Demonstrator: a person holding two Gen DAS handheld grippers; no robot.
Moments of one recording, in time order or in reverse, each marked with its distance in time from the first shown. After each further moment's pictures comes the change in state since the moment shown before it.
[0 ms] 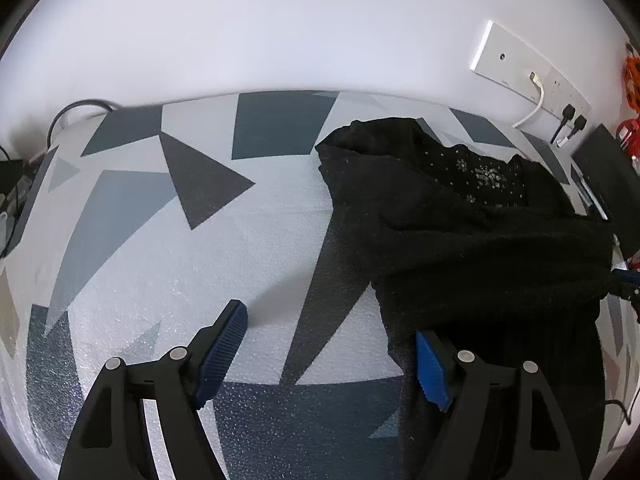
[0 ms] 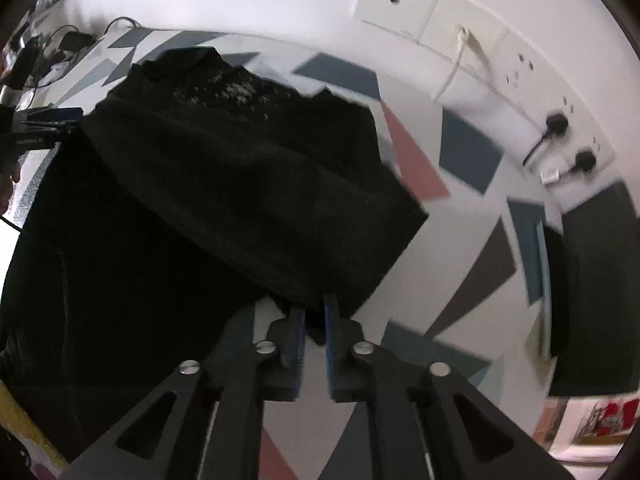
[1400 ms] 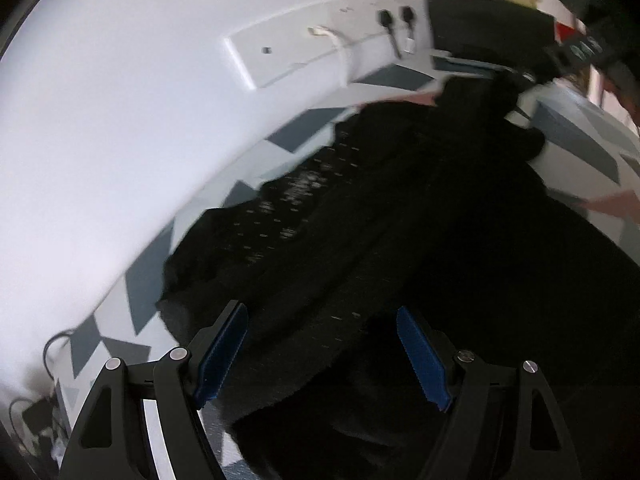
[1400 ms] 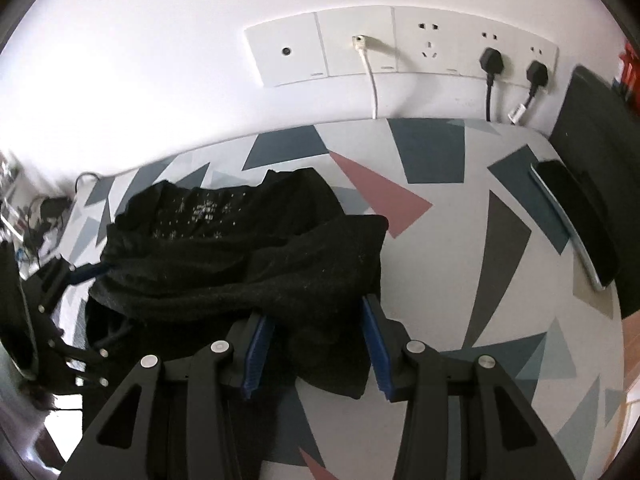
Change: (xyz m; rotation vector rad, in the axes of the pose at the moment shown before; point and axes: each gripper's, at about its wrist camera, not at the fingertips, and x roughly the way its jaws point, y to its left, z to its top) left arm -0.010 -0.132 -0.012 0.685 -0.161 0.019; right arm -0.008 -0.026 0.015 0.421 -0.191 0.156
